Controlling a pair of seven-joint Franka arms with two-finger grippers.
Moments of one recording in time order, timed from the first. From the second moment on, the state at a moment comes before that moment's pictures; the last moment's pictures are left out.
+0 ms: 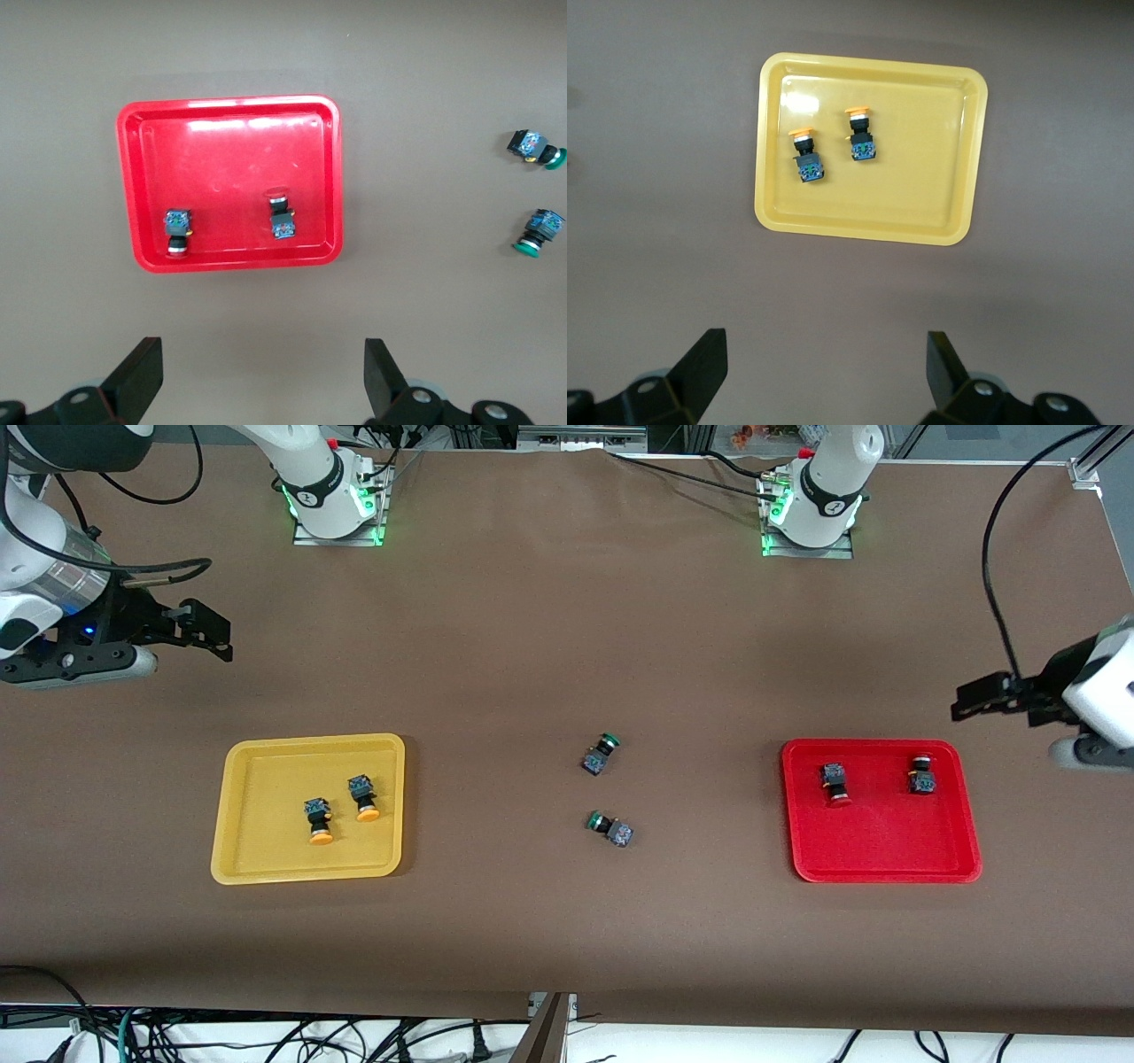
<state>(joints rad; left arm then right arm) -0.01 0.29 0.01 -1.24 -0.04 1.44 0.03 0.32 0.04 -0.21 -1.63 0.01 1.66 -0.03</state>
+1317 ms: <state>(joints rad) -0.04 0.21 0.01 -1.38 -0.04 1.43 -0.08 0.33 0.10 -0.18 -1.53 -0.11 1.65 -0.03</state>
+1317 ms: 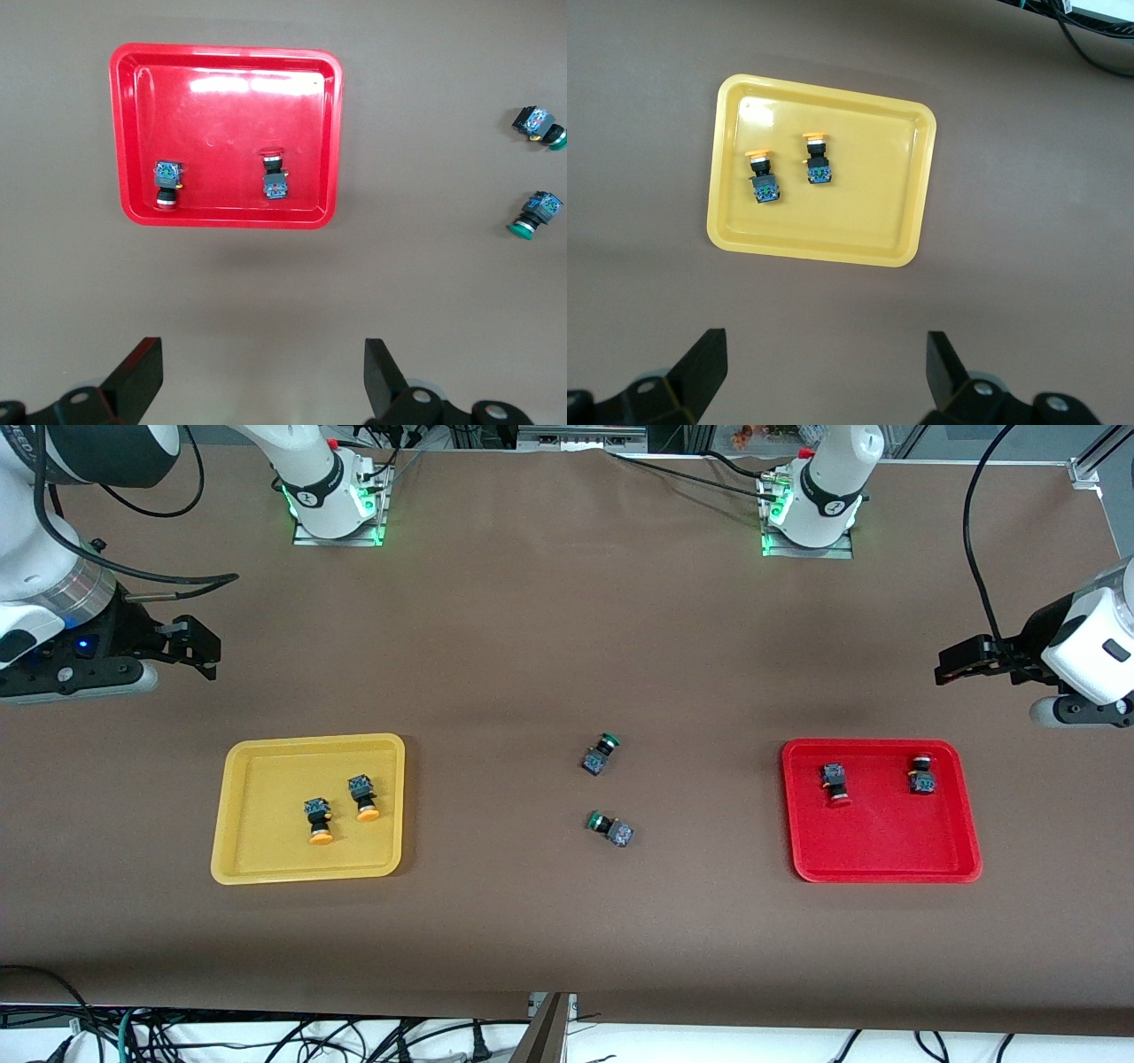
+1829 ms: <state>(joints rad) -0.04 0.21 0.01 -1.37 -0.04 1.44 -0.08 0.32 0.11 -0.19 -1.53 -0.08 1.62 -0.03</state>
